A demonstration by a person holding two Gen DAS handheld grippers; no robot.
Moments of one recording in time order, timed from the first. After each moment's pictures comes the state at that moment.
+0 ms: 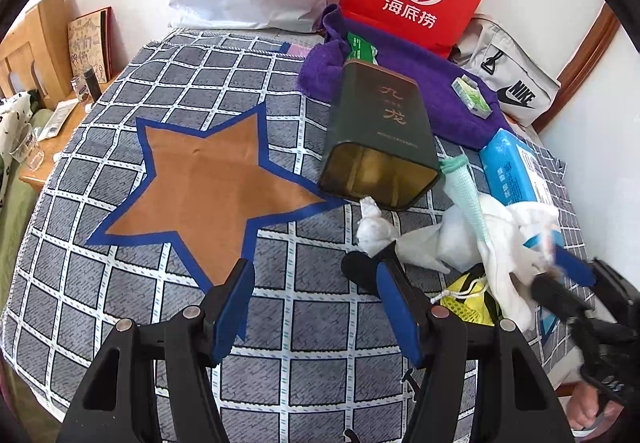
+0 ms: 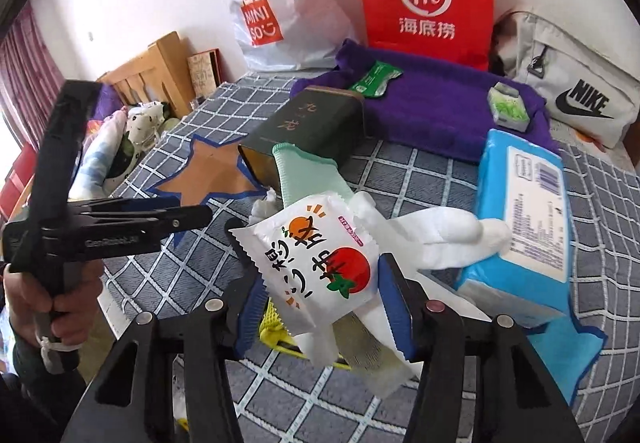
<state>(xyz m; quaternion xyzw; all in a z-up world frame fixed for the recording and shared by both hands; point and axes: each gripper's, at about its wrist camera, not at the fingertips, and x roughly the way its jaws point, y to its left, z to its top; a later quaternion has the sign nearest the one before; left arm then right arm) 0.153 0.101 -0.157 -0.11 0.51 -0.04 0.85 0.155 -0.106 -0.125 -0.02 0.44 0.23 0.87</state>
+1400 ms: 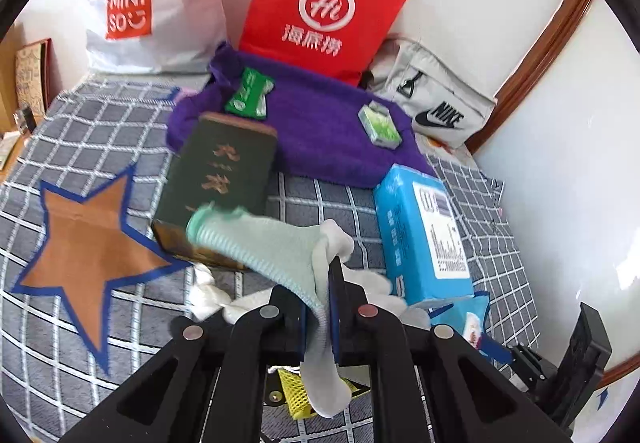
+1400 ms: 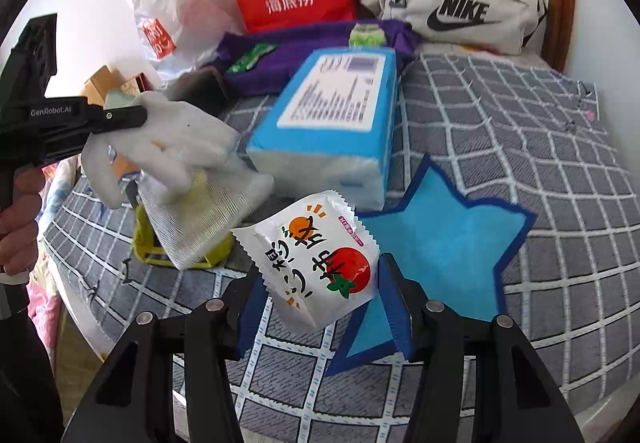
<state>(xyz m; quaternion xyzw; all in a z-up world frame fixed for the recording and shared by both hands) 0.184 0.021 -0.108 -0.15 0.46 -0.12 0.87 0.120 -0.238 -0.166 0.04 0.45 0.13 0.88</state>
